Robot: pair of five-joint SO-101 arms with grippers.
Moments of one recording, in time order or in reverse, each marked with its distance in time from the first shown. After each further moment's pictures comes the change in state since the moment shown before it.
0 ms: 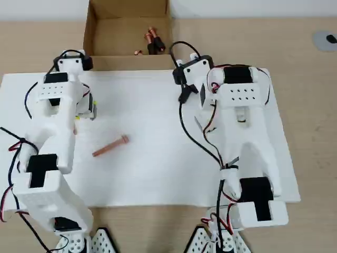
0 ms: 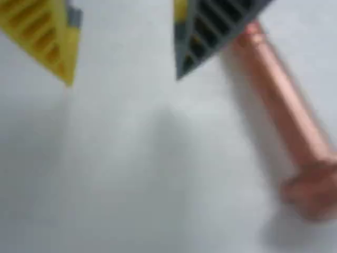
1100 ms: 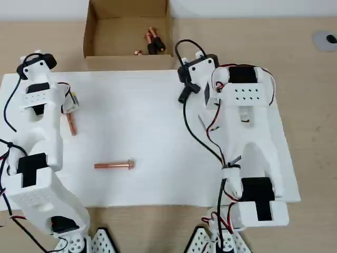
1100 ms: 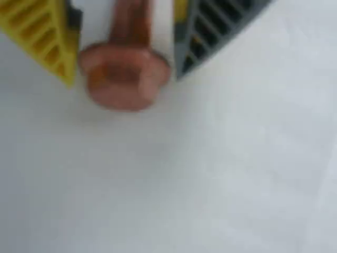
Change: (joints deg) left arm -7.6 1.2 6.2 -17.1 15.6; right arm 1.8 0.0 0.0 -0.7 0.0
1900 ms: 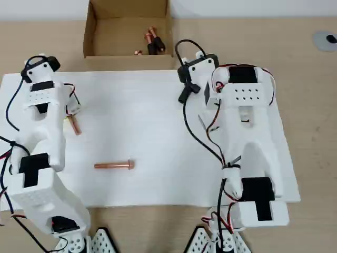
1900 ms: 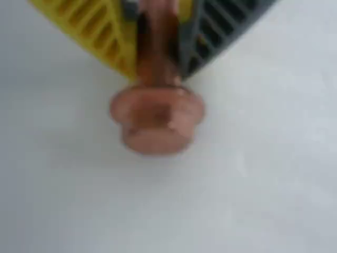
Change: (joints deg) left arm 1.7 -0.1 -0.8 4.7 6.1; right arm 0.0 0.0 0.0 0.0 0.0
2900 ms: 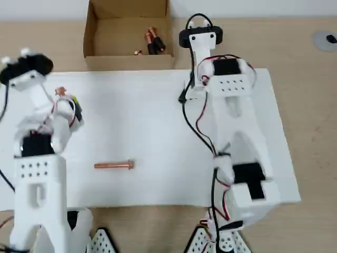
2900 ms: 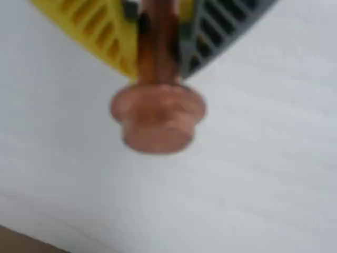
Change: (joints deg) left arm 5.4 -62.4 37.5 -9.7 -3.0; right arm -5.5 12.6 -8.8 -20.7 -25.8
